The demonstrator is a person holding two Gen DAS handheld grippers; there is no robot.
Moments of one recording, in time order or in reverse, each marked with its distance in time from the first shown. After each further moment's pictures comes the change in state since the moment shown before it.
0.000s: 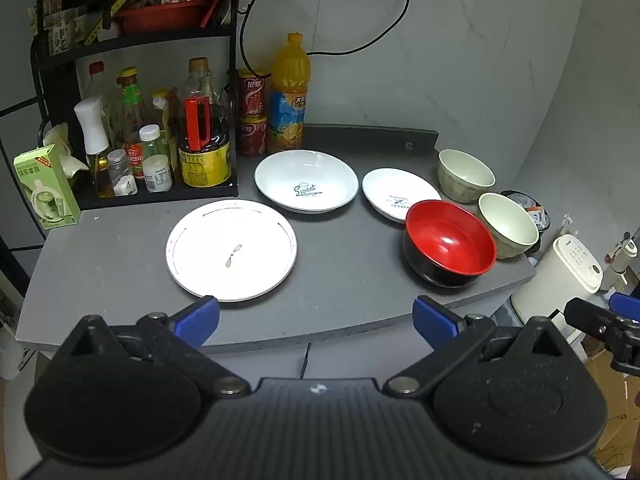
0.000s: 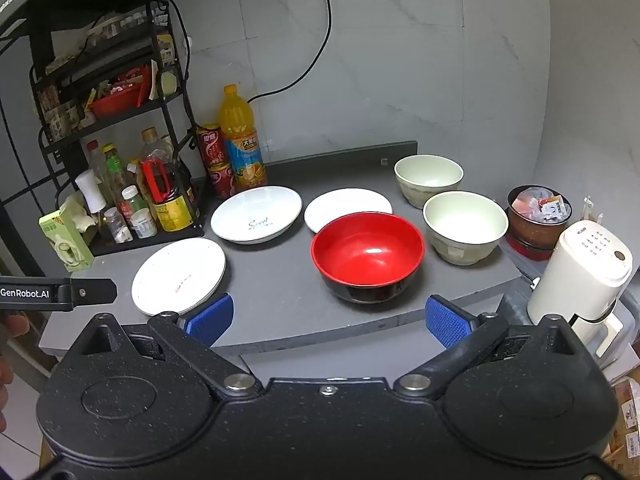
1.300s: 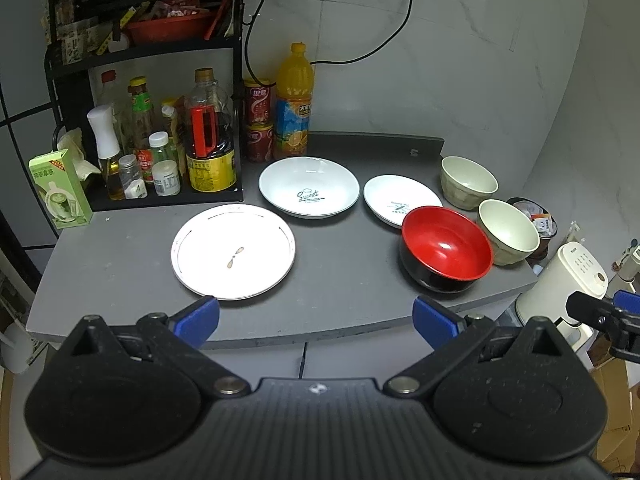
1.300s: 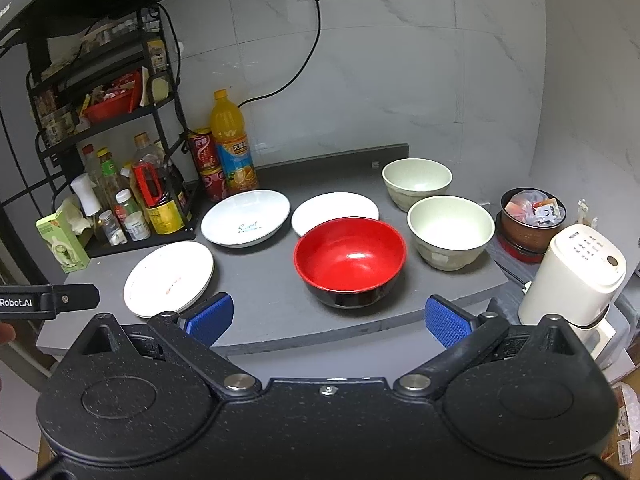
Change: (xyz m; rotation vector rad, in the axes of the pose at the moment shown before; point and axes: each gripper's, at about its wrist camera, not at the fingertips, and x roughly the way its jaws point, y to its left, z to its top) left arm -0.015 -0.029 0.002 -0.021 -0.037 0.050; right arm -0.005 -0.025 0.008 0.003 0.002 -0.005
